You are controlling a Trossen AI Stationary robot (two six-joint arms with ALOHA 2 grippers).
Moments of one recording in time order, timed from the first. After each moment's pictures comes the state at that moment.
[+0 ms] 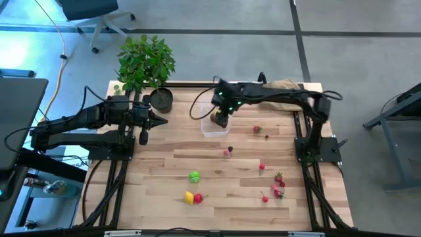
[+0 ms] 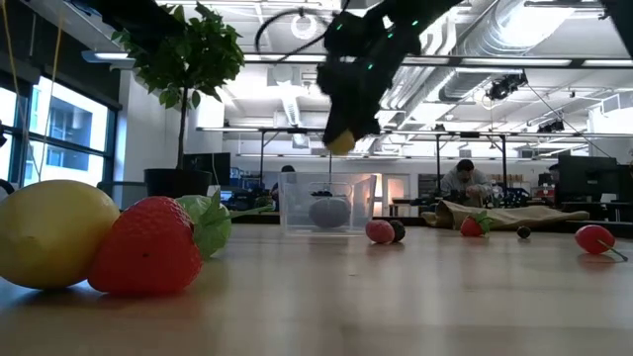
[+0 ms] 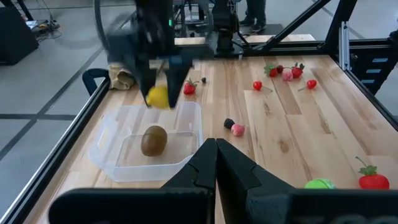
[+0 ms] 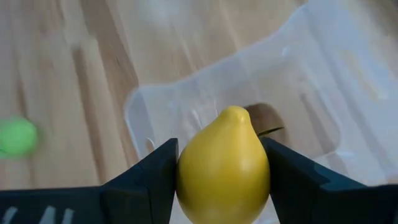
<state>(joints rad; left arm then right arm) 0.35 0.58 0.69 -0.48 0.14 0.13 -0.34 1.87 1.52 -0.69 -0.19 0.05</state>
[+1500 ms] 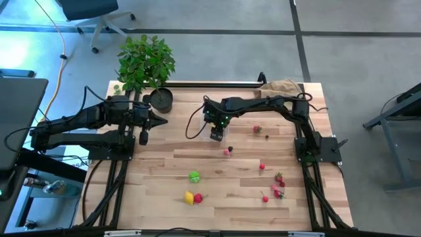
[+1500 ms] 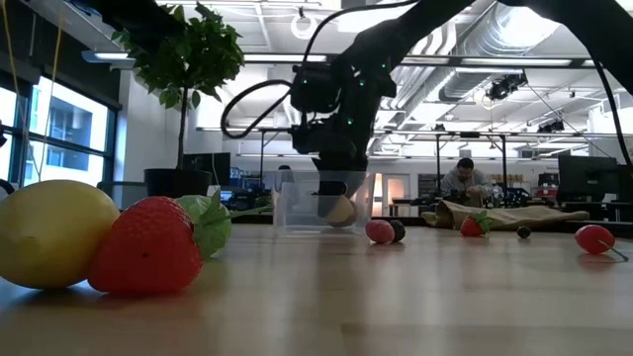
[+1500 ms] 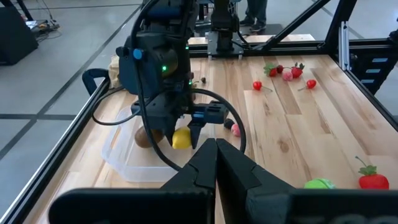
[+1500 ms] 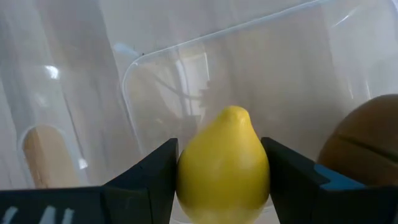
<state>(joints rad) 0.35 0.58 0.69 -0.48 0.14 0.13 -0.24 2.12 1.57 -0.71 -0.12 0.02</state>
